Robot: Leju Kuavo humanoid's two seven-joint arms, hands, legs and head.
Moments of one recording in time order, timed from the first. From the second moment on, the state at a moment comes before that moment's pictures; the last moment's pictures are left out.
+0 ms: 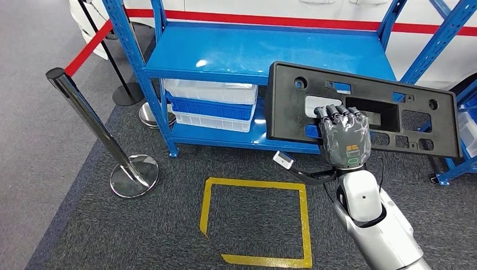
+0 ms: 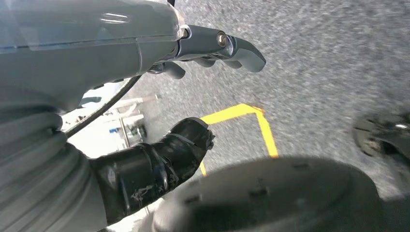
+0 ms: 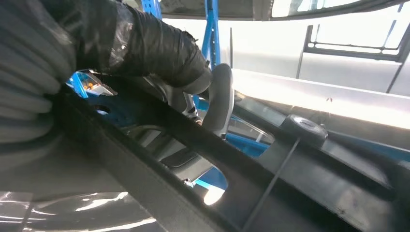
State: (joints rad) left arm -0.04 -0.16 0.60 -0.18 -0.83 -0.03 0.21; right arm -0.53 -0.29 0.68 -1.53 1.50 -0.52 0.16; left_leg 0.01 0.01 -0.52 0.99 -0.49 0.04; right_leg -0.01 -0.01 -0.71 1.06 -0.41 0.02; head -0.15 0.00
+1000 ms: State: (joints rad) left arm -0.02 -0.14 0.61 -0.18 -0.83 -0.02 0.23; right arm -0.39 -0.35 0.56 -1.57 1.49 -0.59 0.14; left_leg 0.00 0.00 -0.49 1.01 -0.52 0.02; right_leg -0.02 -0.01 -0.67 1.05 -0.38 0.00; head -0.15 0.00
